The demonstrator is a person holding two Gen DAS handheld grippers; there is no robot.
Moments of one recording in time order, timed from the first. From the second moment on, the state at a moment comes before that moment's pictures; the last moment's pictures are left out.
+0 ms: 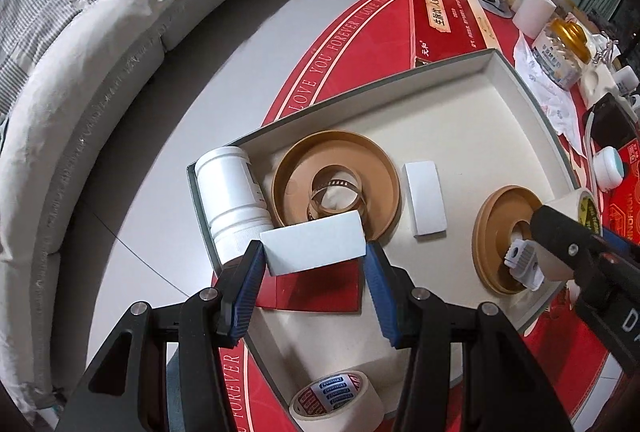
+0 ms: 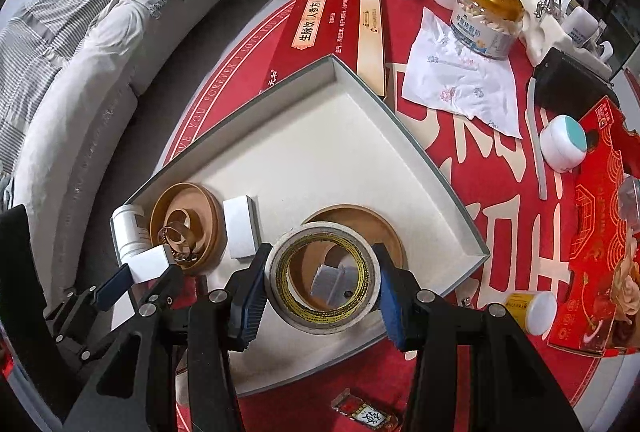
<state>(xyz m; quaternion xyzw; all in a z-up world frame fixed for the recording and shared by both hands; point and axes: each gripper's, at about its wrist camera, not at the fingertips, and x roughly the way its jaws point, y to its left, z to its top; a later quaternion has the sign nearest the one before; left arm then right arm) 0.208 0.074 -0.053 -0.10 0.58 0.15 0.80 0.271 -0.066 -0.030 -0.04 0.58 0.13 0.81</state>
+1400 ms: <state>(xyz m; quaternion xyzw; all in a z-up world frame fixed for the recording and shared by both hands) 0.225 0.070 -0.065 -0.08 0.57 0.13 0.81 0.289 -0.059 -0.058 -0.04 0.60 0.11 0.79</state>
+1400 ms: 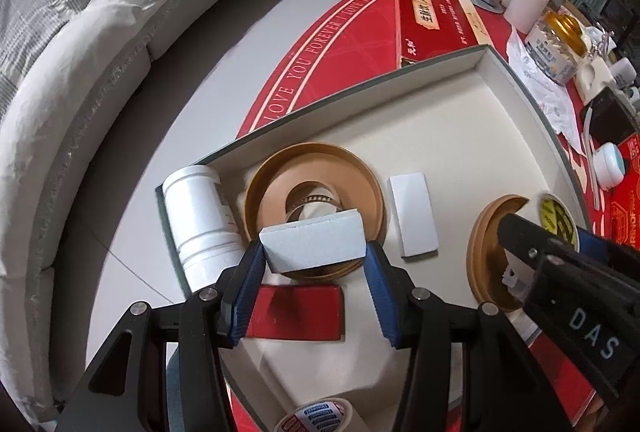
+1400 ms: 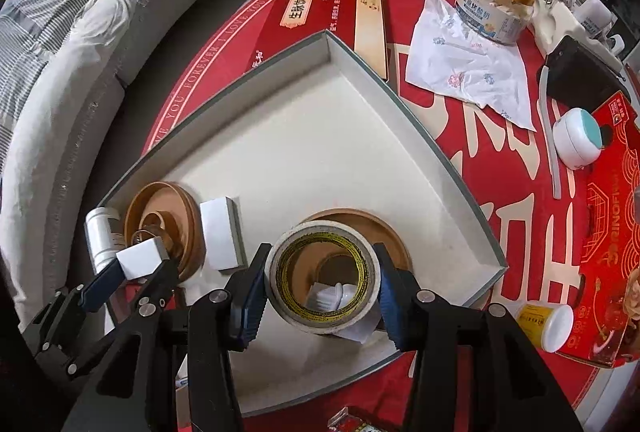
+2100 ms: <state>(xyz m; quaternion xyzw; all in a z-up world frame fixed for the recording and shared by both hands) 0.225 0.062 -0.058 -0.09 0.57 0.10 0.81 0.285 -0.074 -0.039 -0.02 0.58 0.12 0.81</state>
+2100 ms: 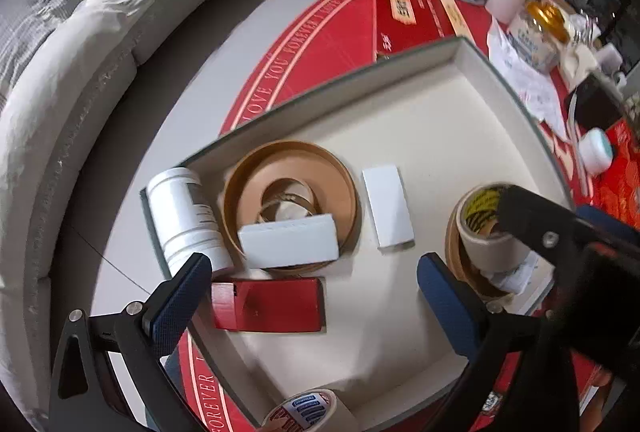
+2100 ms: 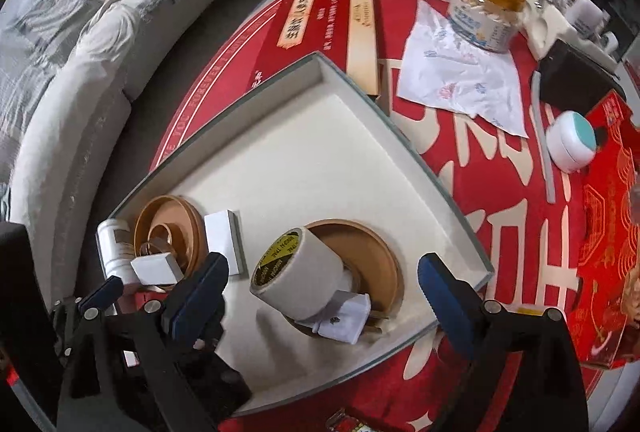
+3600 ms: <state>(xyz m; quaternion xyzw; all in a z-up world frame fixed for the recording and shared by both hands) 0.121 -0.117 -0.104 0.11 0.54 -0.11 0.83 0.094 -0.302 -0.102 0.17 0.61 -0.01 0.77</state>
